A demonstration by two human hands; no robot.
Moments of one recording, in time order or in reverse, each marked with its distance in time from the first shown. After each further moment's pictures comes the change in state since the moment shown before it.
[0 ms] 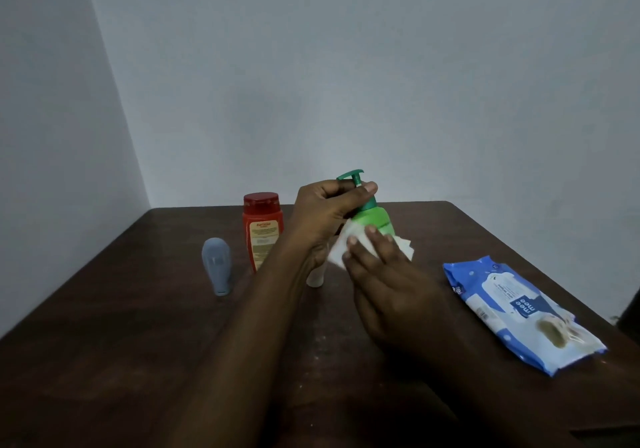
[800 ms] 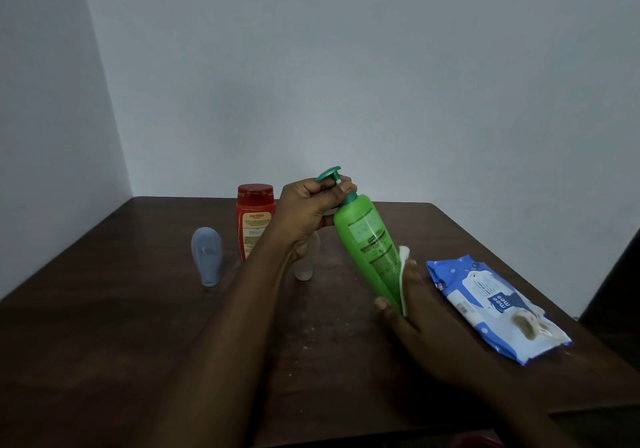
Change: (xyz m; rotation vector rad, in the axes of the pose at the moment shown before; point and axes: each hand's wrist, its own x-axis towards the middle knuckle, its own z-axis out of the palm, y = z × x) left_hand 0.009 -0.013 -0.021 -0.075 -0.038 0.066; right_hand -0.043 0.013 -0.033 0.359 -0.656 0.809
